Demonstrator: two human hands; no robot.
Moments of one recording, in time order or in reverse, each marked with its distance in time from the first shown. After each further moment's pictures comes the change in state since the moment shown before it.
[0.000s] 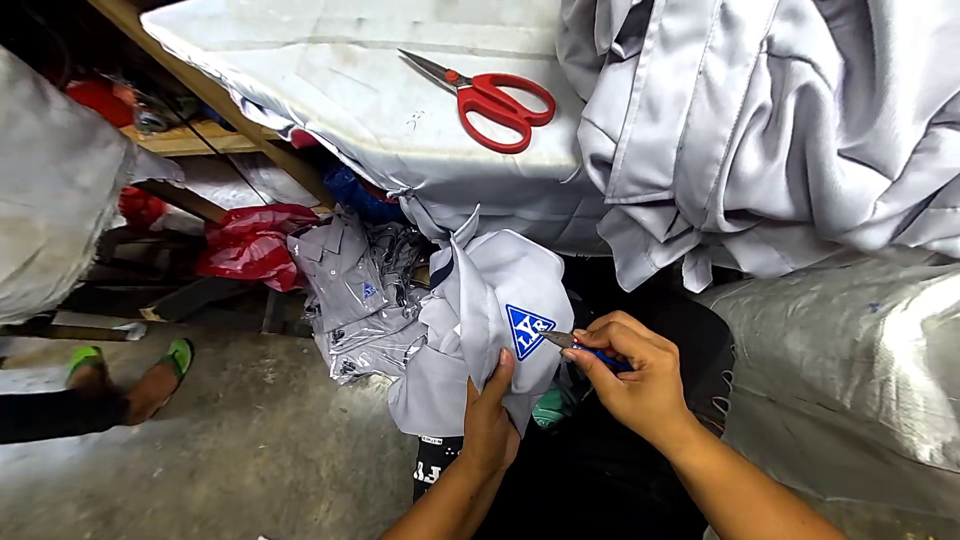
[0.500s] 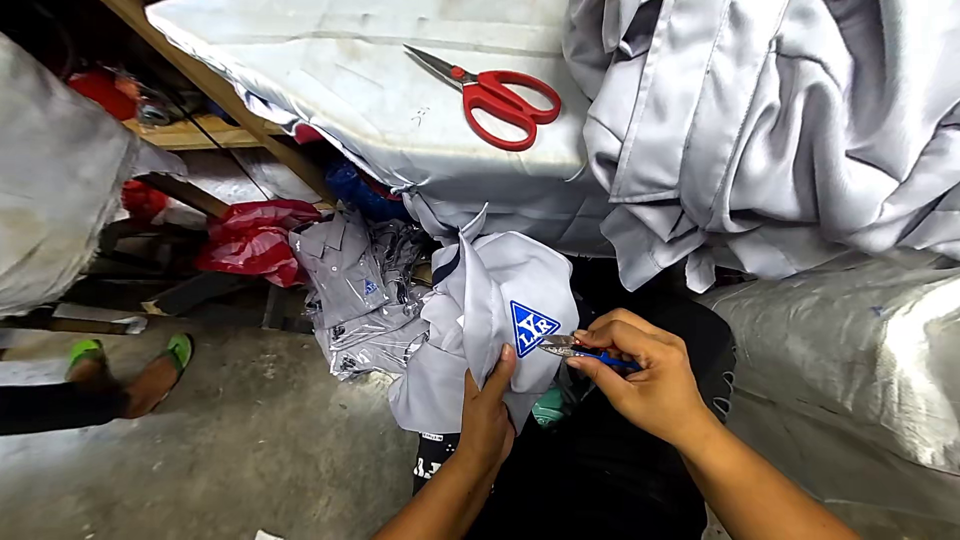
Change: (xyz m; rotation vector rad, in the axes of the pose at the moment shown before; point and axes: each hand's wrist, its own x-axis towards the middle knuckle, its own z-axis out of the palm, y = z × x) left_hand 0.002 0.007 0.001 0.128 0.008 0.052; right_hand 0.006 -0.003 -0.014 0.029 -0.144 0.012
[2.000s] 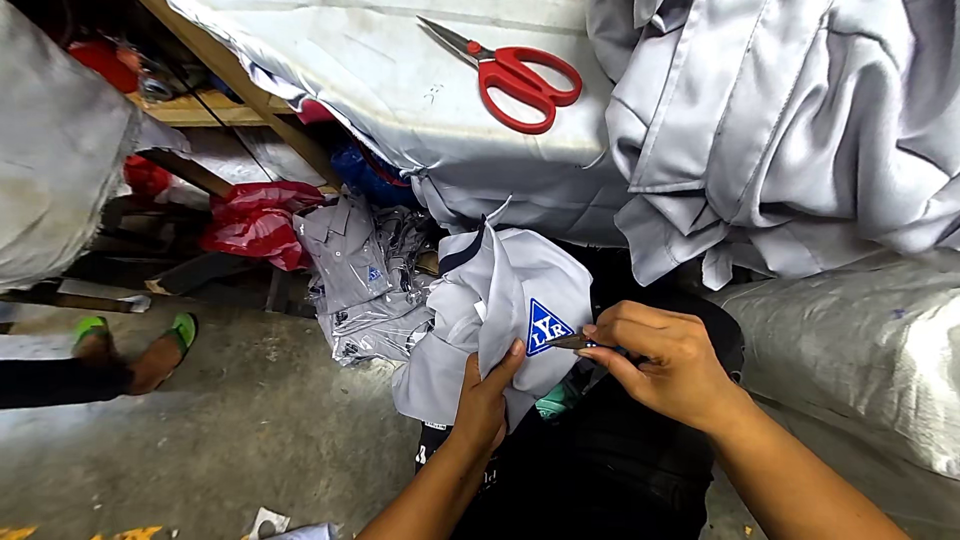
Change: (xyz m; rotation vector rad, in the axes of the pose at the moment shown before) left_hand 0.003 0.010 -0.010 0.098 -0.073 -0.010; right_hand 0.017 0.005 -0.016 -0.214 -0.177 -0.232
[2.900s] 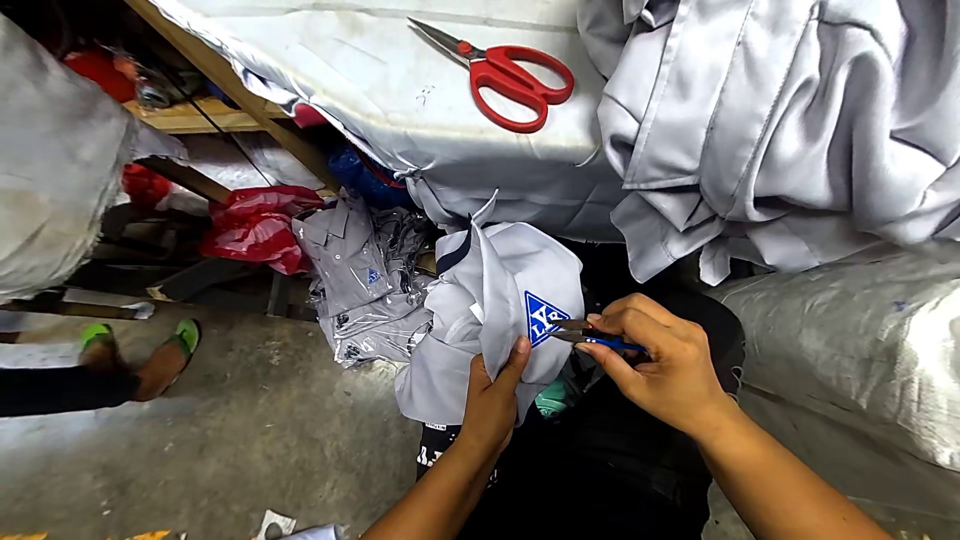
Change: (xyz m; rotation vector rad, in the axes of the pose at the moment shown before) left_hand -0.001 -0.005 0.011 0.099 0.049 0.036; right_hand -0.010 -0.005 0.011 -0.030 0.139 0.137
